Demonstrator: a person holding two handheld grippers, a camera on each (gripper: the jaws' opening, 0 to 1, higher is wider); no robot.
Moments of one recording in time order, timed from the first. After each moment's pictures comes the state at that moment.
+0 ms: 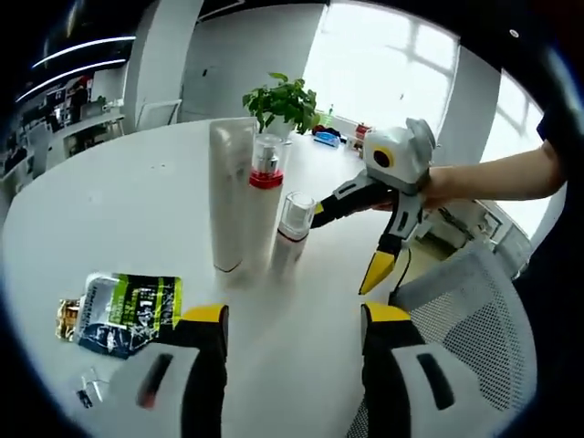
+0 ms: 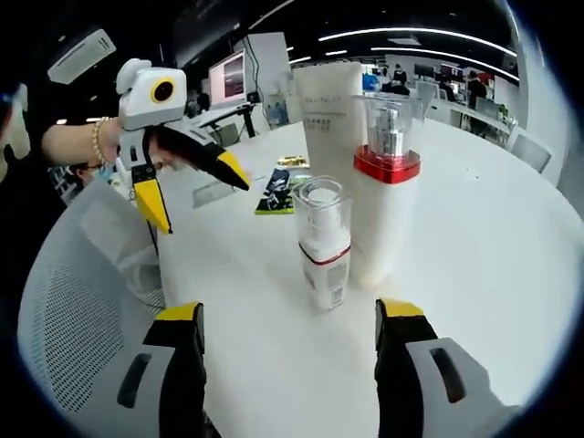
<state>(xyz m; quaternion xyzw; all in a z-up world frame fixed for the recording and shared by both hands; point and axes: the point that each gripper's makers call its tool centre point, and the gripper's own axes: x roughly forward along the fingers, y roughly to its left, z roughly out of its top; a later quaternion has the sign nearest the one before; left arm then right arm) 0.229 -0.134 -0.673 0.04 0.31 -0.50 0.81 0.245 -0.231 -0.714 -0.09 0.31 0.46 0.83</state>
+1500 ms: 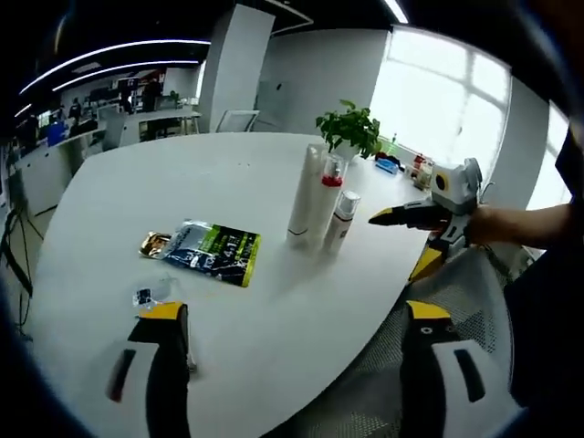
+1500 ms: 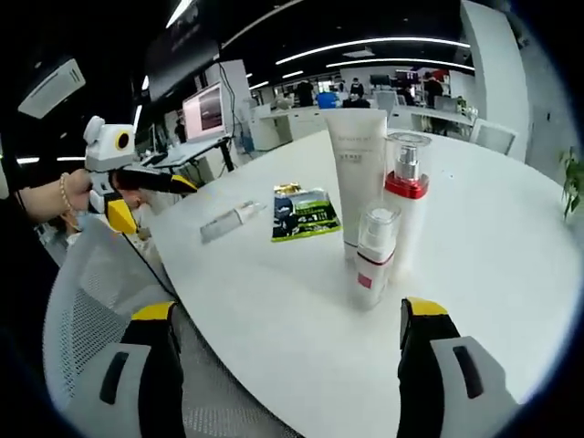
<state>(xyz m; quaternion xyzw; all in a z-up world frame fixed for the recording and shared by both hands) 0.178 -0.013 -0.642 -0.01 0.30 -0.34 0.89 0.195 -0.201 -0.684 -0.04 0.29 0.39 0.87</state>
